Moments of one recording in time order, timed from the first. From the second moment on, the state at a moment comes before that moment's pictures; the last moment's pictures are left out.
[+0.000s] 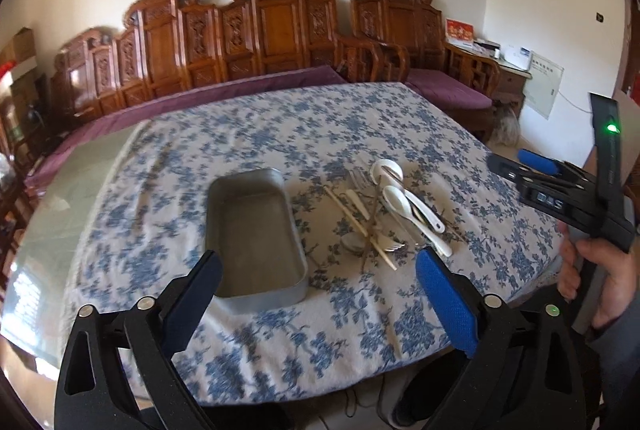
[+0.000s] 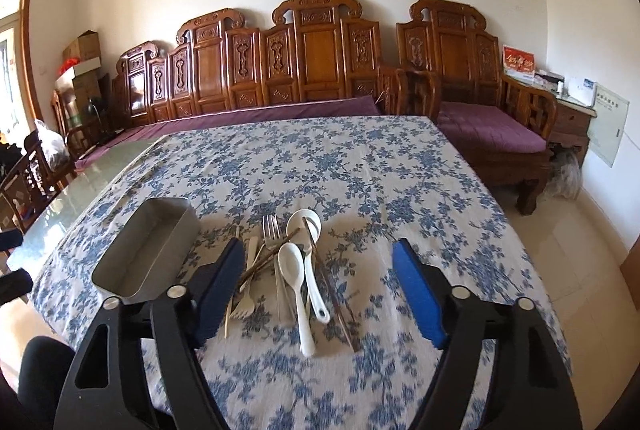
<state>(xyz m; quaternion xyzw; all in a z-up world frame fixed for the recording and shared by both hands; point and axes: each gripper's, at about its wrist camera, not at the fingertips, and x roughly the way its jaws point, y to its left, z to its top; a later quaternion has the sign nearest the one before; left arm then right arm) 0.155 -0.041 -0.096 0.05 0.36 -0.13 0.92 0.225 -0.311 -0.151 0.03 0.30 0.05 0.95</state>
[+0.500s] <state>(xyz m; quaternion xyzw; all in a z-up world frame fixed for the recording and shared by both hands) 0.241 -0.091 -0.172 0.04 0.45 -0.19 0.87 0.277 -0.309 -0.222 0.05 0.37 0.09 0.92</state>
